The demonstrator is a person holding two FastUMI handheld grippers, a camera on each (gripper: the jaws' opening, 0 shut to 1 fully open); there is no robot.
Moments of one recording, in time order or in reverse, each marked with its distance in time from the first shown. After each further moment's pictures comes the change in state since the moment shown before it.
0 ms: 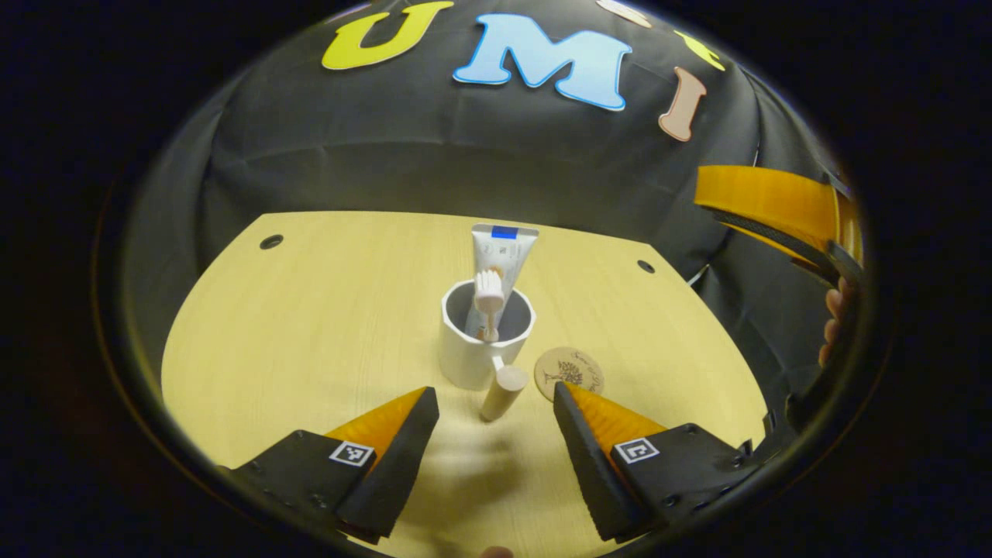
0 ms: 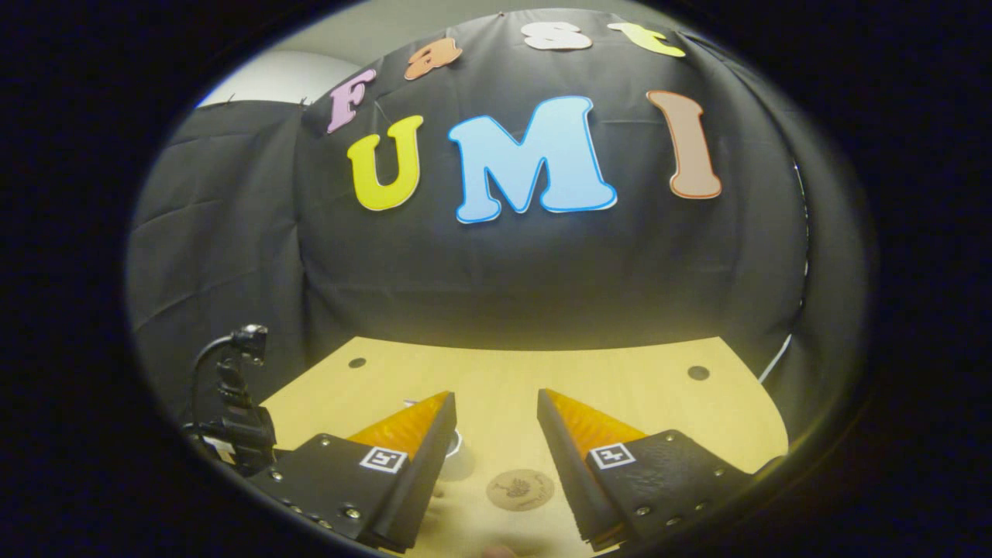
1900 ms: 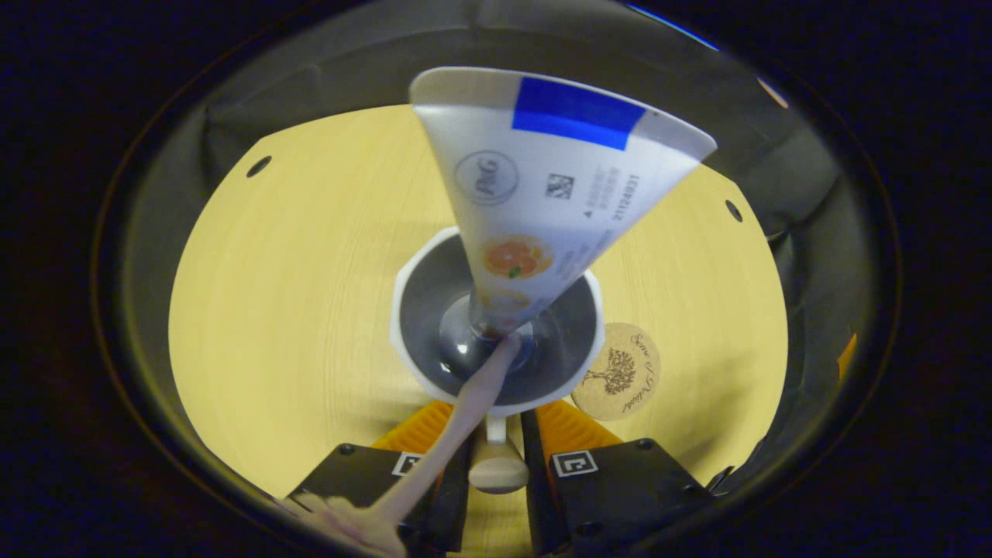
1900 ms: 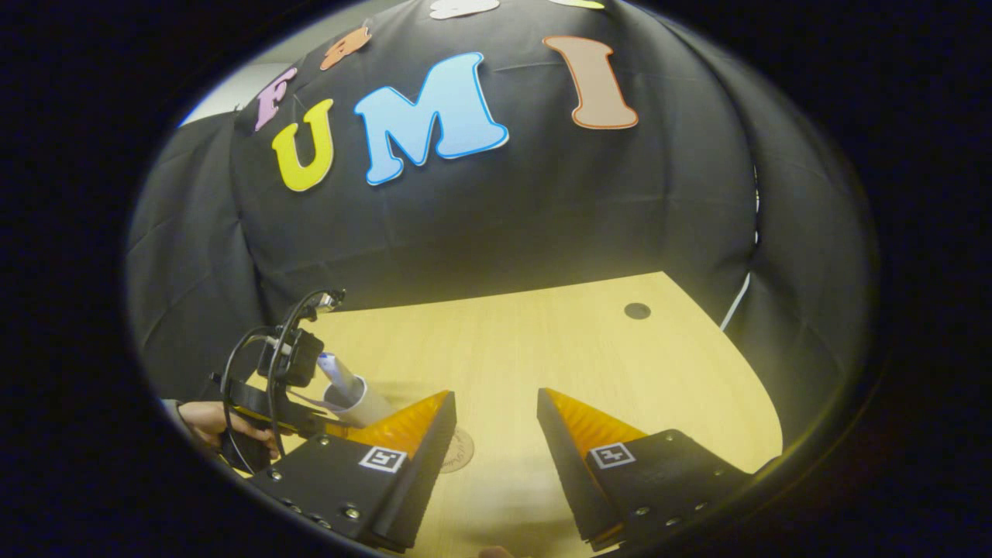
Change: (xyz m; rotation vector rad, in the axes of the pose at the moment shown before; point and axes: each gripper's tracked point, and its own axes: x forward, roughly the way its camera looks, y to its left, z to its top) left arm 0.095 0.010 -0.025 -0.120 0.476 0.203; right arm -0.018 -0.109 -0.063 0.151 0.177 -0.115
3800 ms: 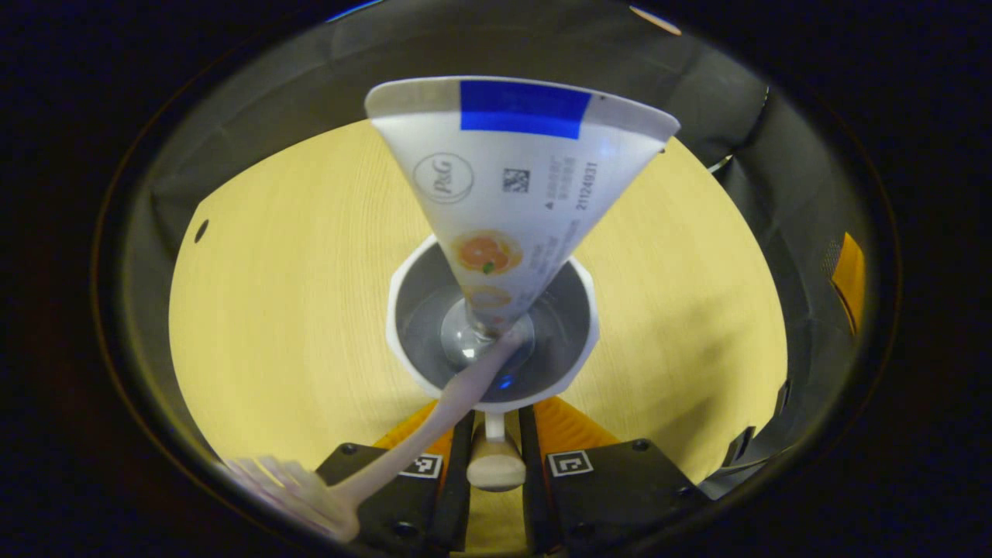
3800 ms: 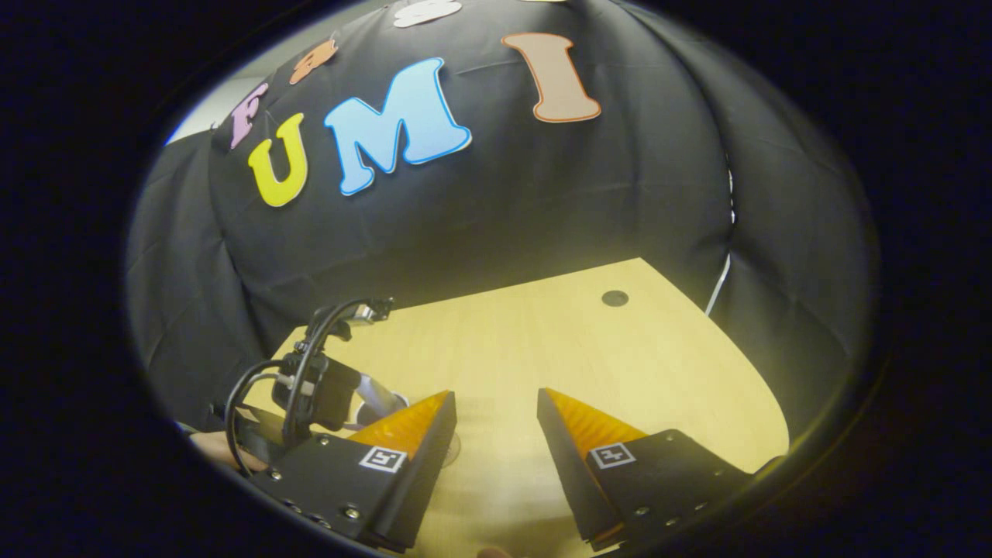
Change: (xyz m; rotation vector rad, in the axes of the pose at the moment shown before) left arm -0.004 -0.111 -0.043 0.258 0.021 -0.056; right arm -0.016 -0.025 -0.004 0.071 0.004 -0.040
